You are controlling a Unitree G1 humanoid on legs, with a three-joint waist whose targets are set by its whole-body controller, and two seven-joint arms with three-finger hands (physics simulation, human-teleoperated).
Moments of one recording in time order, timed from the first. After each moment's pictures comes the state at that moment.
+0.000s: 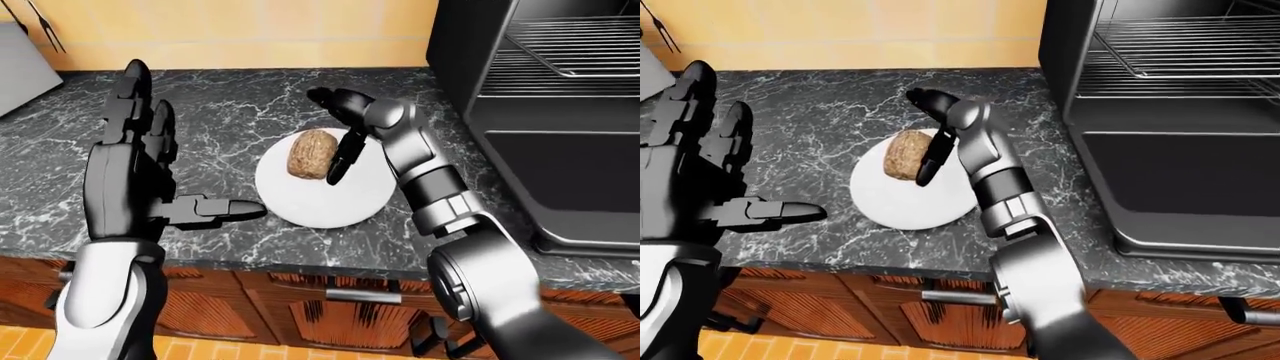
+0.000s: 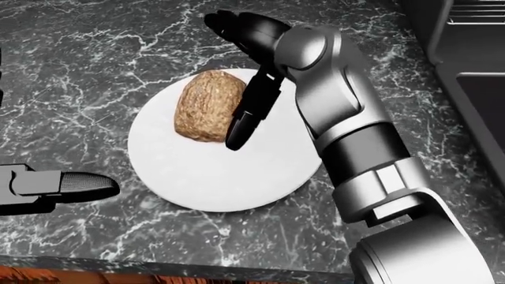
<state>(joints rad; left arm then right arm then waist) -0.32 0.22 0.25 -0.91 -0.16 0.90 0.04 -1.26 -0.08 0.04 0.86 -0.60 0.32 0.63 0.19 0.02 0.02</state>
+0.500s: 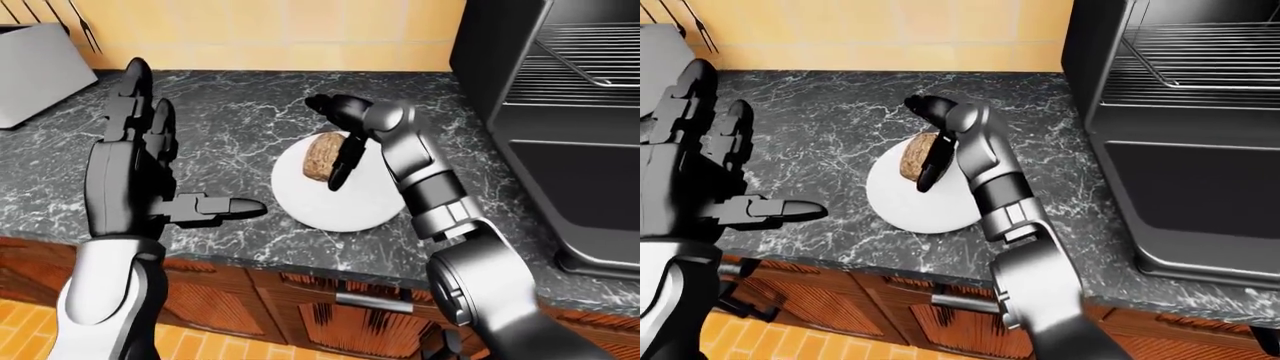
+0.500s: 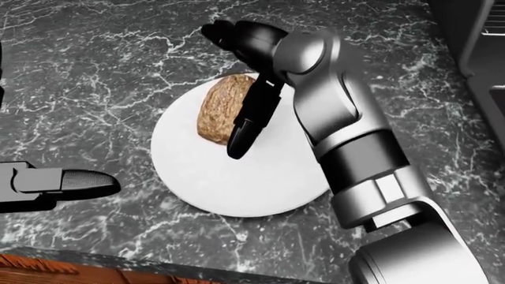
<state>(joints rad) -0.33 0.21 0.25 -0.91 -0.14 0.90 0.02 -1.23 -0.07 0.05 0.79 -0.63 0.36 0.70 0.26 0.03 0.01</state>
